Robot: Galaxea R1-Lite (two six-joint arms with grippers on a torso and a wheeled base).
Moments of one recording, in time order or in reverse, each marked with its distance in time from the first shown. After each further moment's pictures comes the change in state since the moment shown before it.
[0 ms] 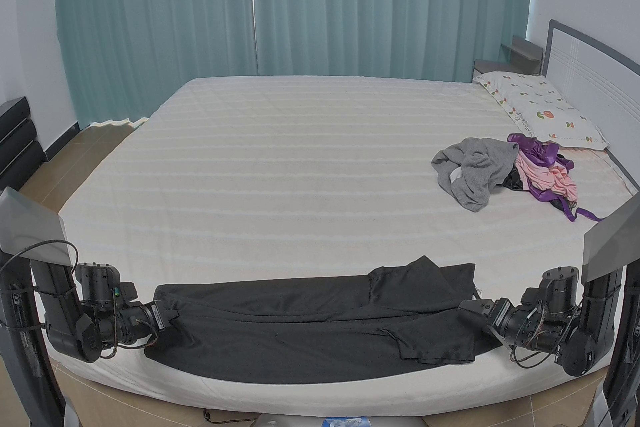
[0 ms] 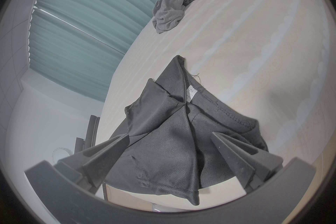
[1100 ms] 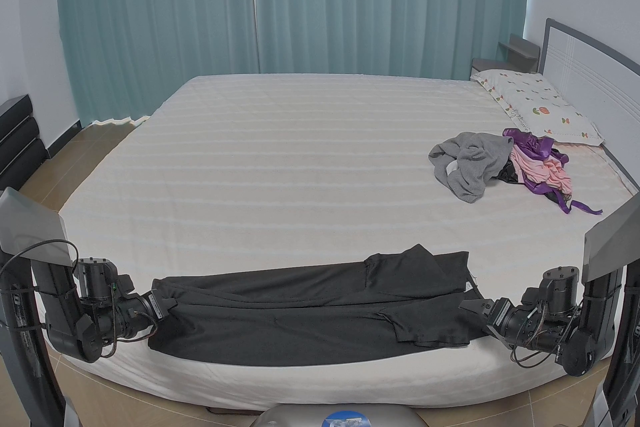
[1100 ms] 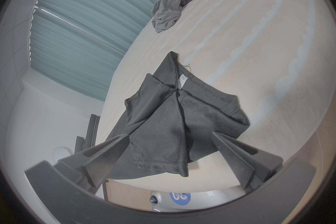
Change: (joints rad) left arm -0.002 0.003 -0.001 -0.096 0.006 -0.097; right arm -0.002 -0.002 0.001 0.000 0.001 0.000
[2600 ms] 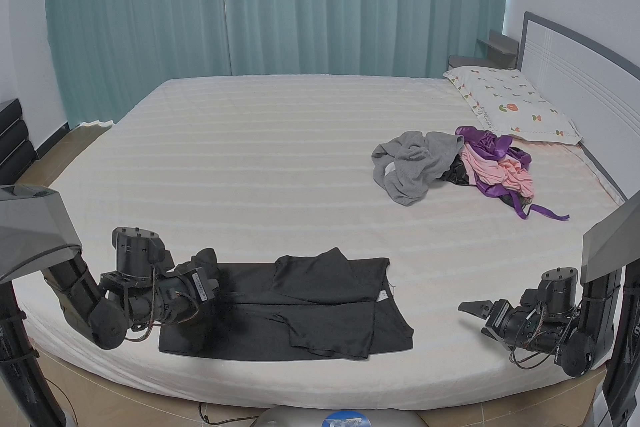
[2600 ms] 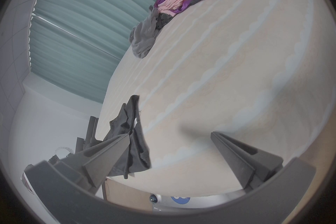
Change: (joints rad) left arm -0.318 -0.216 -0.186 0.367 0.204 -0.121; right arm 0.002 0.006 0.001 0.000 0.002 0.000
